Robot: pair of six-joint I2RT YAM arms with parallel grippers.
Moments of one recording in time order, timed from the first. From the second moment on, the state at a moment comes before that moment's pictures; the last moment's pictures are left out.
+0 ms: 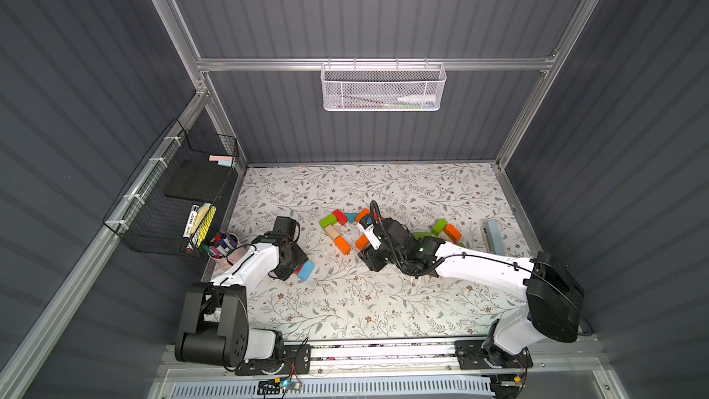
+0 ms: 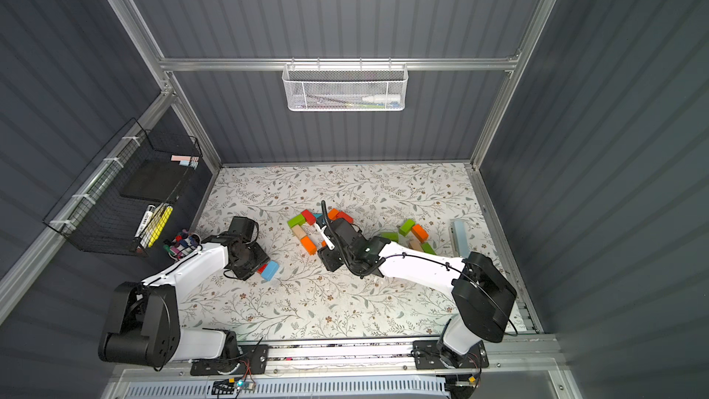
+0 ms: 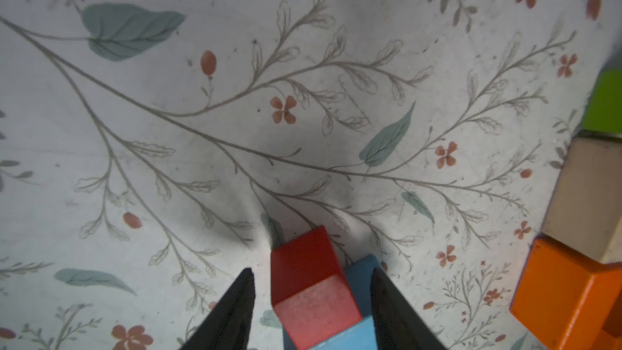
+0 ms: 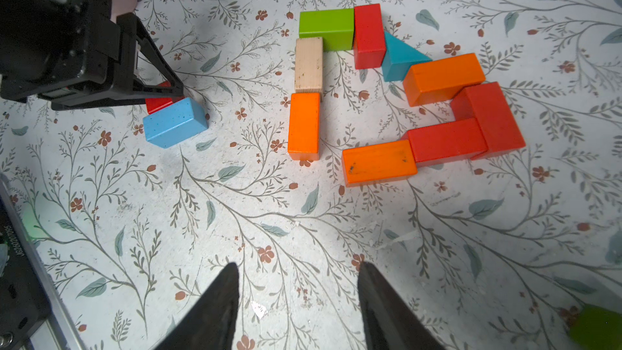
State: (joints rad) left arm -0.09 1.39 0.73 -0.65 0.00 -0.86; right arm 0.96 1.57 1.05 -0.26 0.06 0.22
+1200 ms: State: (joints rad) left arm -0.57 1.49 0.90 -0.61 -0.01 -1.02; right arm 0.80 1.43 0.81 -0.21 -0.01 0.31
